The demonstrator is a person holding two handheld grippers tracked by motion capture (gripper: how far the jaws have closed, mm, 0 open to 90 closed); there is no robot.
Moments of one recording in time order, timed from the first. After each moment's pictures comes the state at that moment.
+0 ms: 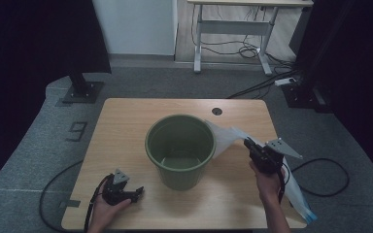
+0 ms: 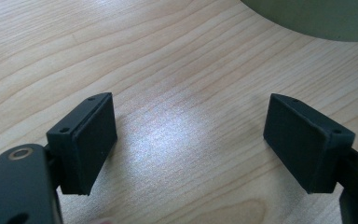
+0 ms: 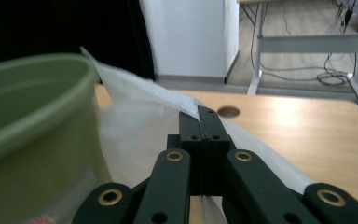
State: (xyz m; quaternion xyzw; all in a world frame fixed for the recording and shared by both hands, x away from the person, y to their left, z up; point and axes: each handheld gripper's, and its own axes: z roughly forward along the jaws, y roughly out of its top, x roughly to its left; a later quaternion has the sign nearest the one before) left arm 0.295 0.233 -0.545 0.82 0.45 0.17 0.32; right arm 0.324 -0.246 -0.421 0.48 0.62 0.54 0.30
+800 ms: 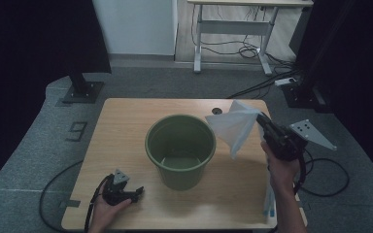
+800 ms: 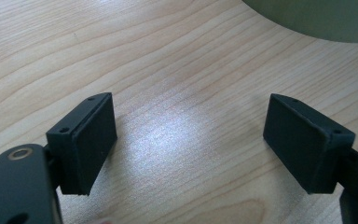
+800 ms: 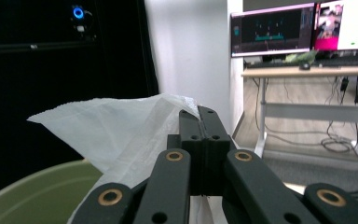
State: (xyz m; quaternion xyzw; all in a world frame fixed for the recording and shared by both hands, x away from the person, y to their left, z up) left arm 0.294 0.233 -0.545 0.82 0.45 0.17 0.32; right arm 0.301 -0.248 -0.315 0.42 0.57 0.62 0.35
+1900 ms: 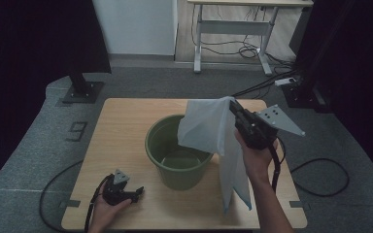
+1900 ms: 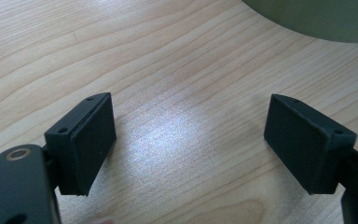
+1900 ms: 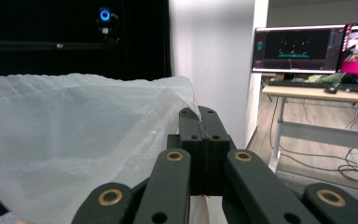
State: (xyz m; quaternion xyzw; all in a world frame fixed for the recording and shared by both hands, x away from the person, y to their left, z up) left arm 0.294 0.232 -0.545 0.82 0.45 0.17 0.32; right arm 0.311 -0.174 -0.288 0.37 0.59 0.62 0.36
